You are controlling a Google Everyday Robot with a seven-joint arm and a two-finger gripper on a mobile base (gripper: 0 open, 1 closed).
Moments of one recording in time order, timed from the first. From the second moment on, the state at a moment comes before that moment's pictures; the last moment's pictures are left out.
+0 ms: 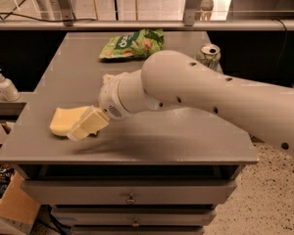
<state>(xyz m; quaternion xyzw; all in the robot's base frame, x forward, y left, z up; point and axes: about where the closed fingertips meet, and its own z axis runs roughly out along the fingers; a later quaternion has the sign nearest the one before) 0.518 0.134 0.853 -0.53 0.70 0.22 0.42</state>
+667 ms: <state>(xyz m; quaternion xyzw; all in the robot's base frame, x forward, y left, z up) 0.519 0.150 0.827 -0.52 0.71 0.23 0.42</state>
